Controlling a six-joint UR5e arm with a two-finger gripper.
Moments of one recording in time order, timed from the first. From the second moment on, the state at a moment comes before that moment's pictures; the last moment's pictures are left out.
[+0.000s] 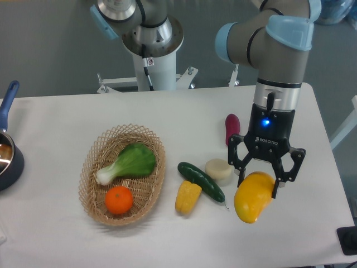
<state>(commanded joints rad) 2.66 -1.92 -1.44 -0.77 1.06 0.99</state>
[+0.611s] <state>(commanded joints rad) 2.62 -1.90 -1.46 -0.77 1.06 0.89</state>
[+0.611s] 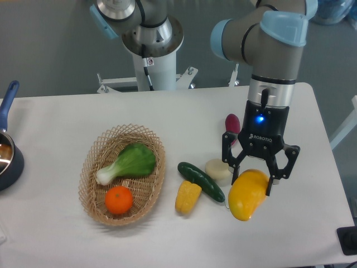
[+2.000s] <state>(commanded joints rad) 2.23 -1.81 -1.88 -0.78 1.25 1.03</state>
